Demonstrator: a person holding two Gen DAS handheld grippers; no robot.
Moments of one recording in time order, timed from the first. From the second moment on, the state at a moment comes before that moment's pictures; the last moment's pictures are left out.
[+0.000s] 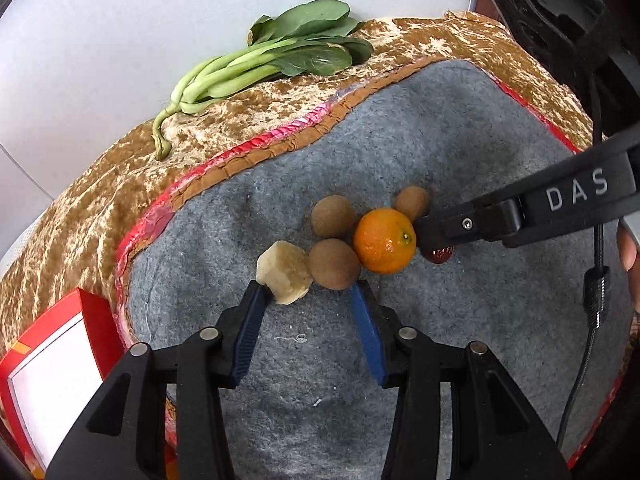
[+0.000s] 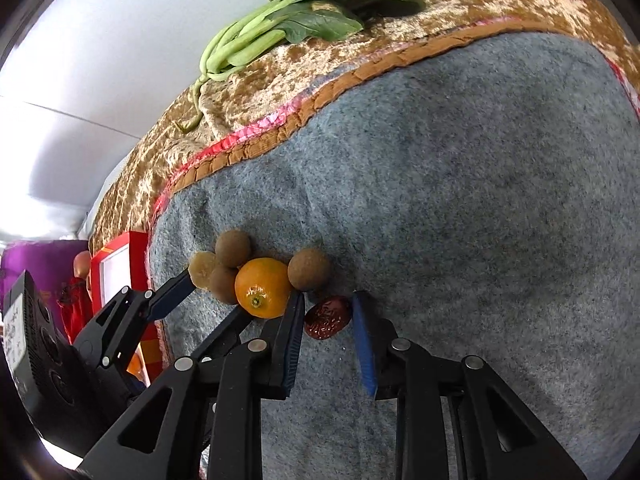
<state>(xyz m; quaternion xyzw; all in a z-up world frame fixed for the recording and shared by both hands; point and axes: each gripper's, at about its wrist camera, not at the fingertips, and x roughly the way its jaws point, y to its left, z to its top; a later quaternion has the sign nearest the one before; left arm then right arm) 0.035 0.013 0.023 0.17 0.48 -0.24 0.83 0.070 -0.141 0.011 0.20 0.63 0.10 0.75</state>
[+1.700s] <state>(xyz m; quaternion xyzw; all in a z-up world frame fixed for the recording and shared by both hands) 0.048 0.011 0.026 0.12 0.46 -0.21 0.85 0.048 -0.155 0.010 0.23 0.63 0.13 0.73</state>
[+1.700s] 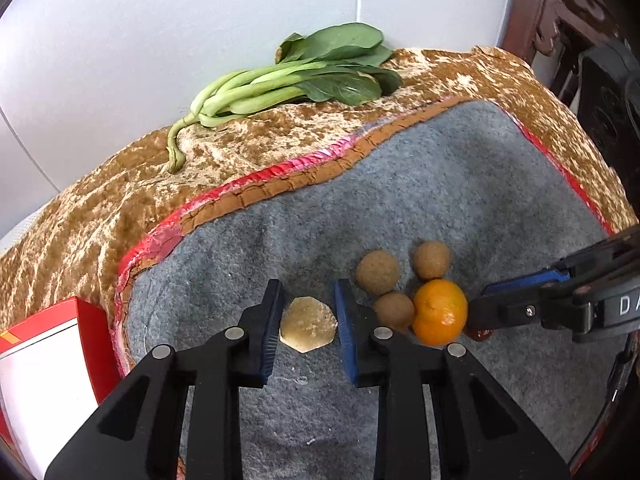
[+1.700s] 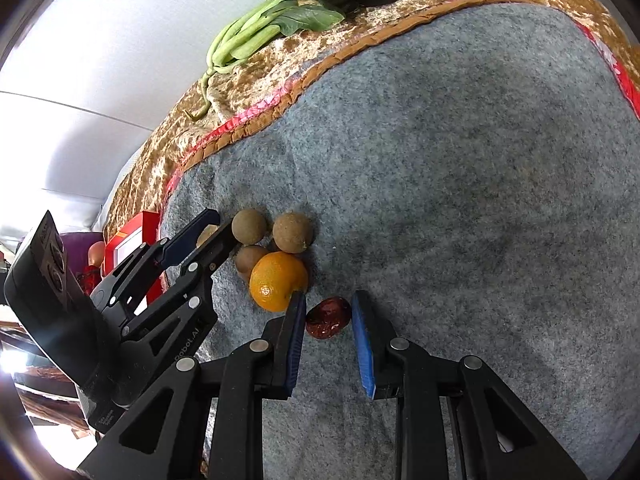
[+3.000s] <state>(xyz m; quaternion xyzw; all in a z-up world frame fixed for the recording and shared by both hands) -0.107 0.159 0.100 0.05 0.39 0.02 0.92 -0.002 -0.005 0.055 0.18 0.56 0.31 0.75</state>
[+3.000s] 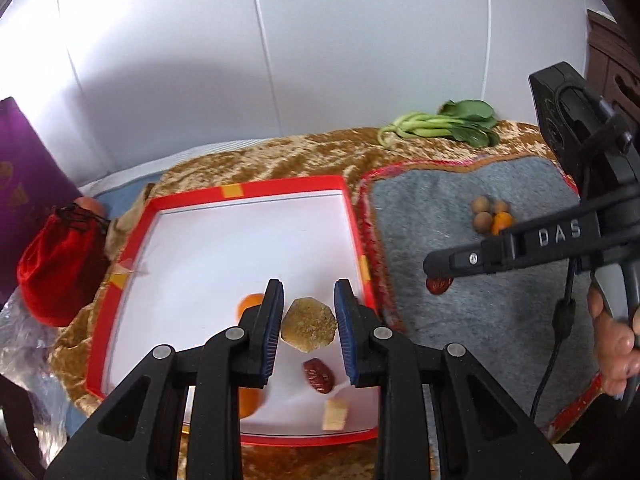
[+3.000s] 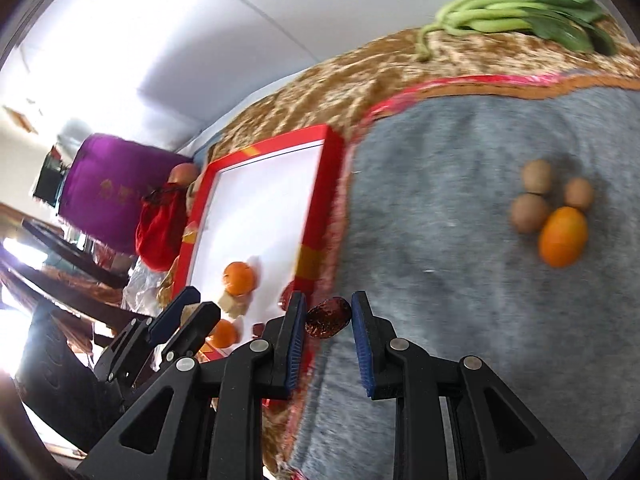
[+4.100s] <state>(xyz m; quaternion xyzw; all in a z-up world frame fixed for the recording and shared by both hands) -0.103 0.213 0.090 0.01 0.42 0.13 0.90 -0.037 0.048 0.064 0.14 0.51 0.39 0.75</state>
